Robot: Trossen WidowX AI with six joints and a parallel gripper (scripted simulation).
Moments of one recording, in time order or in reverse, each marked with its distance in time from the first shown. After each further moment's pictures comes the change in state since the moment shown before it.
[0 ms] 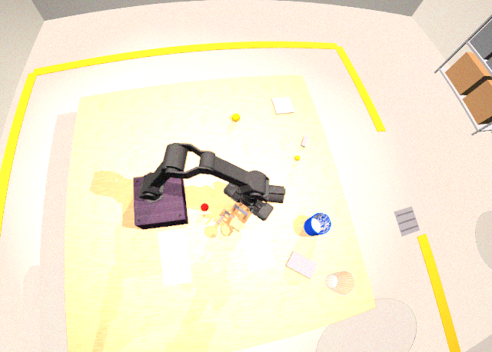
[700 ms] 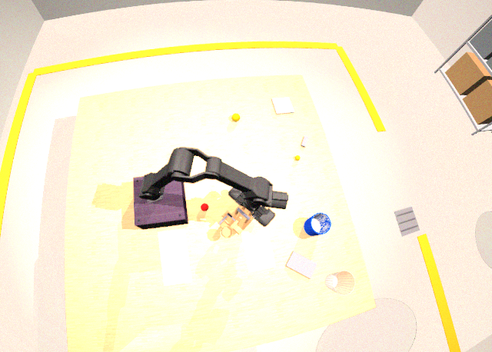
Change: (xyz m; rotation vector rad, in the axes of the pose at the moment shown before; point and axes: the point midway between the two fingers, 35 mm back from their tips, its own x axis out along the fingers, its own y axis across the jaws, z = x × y) arm 0.013 -0.019 -0.003 0.115 -0.004 -0.006
